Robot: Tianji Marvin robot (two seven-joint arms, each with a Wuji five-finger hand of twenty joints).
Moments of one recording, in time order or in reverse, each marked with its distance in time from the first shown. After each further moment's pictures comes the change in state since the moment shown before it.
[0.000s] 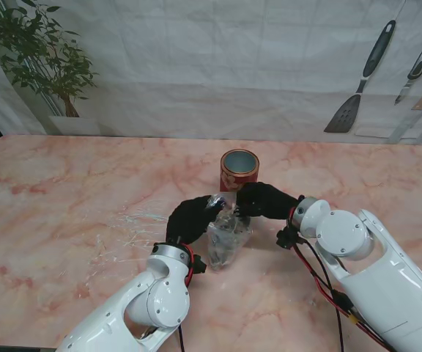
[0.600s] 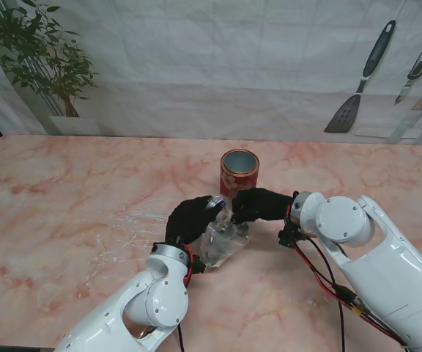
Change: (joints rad) left arm 0.000 0.006 -0.003 -0.004 0.005 -0.003 -0.012; right arm 0.092 0.031 -0.052 0.034 0.024 0.034 0.181; left_hand 0.000 0.000 0.000 0.000 0.000 0.000 0.000 0.000 0.000 0.000 0.000 0.000 0.000 0.000 0.000 0.000 0.000 0.000 0.000 0.000; right_hand 0.025 0.034 -0.098 0.000 -0.031 0.003 -0.042 -0.099 0.014 -0.004 0.016 0.004 0.022 0.000 0.048 0.027 0.035 0.000 0.006 0.014
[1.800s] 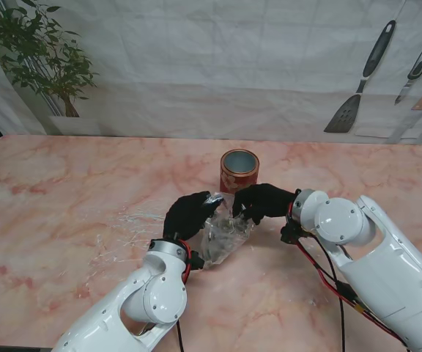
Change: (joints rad) left arm 0.000 -0.001 -0.017 -0.017 -0.021 0.005 0.000; right arm -0.008 -0.004 0.009 -0.010 -0.097 0.005 -0.064; left_hand 0.000 0.000 0.000 0.000 0.000 0.000 0.000 0.000 0.000 0.000 0.000 0.000 0.000 0.000 0.000 0.000 0.000 0.000 0.000 0.000; right_hand 0.162 -0.027 0.043 -0.023 -0.052 -0.210 -0.088 -0.184 0.454 -0.110 -0.104 -0.067 0.447 -0.111 0.085 0.011 0.186 -0.061 0.102 0.064
